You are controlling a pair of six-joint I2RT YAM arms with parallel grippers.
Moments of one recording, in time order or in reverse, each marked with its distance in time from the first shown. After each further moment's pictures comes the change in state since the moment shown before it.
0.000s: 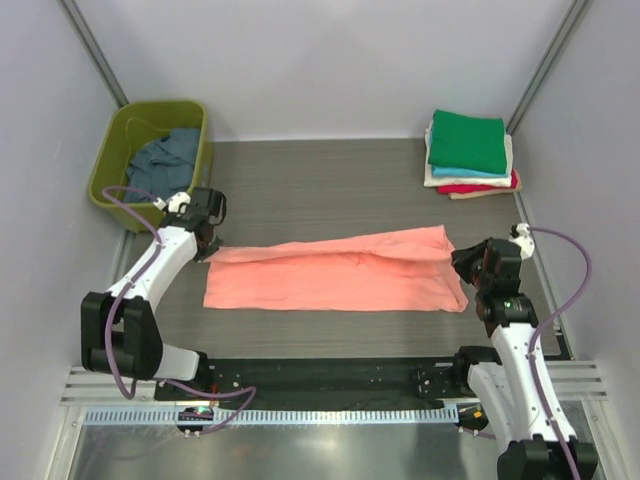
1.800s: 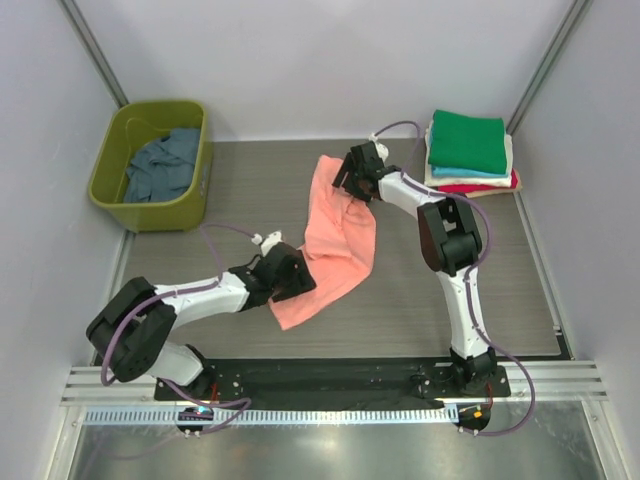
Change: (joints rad) left arm -0.566 0.048 -0.384 0.624 0.275 -0.171; right arm 0.467 1.585 1.218 0.105 0.056 0.030
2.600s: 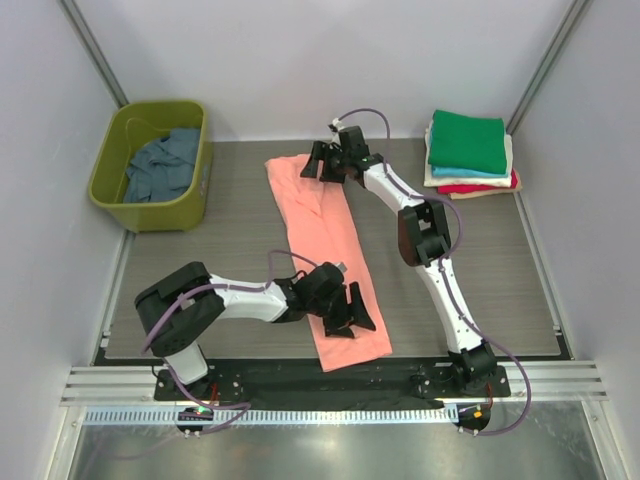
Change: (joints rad) left arm -0.316 0.242 0.114 0.270 0.503 -0.303; right arm 0.009 0.431 0.683 -0.069 -0.473 -0.267
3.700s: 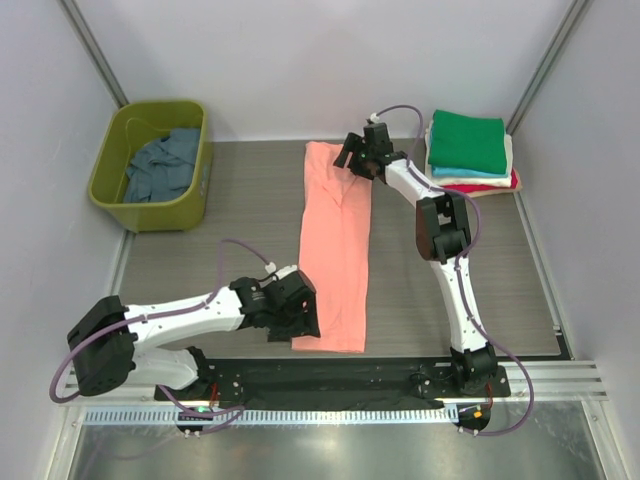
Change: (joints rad) left arm -0.024 -0.411 -0.001 -0.776 -0.355 0.116; right arm -0.108 -0.140 -0.232 0.073 0.264 0.084
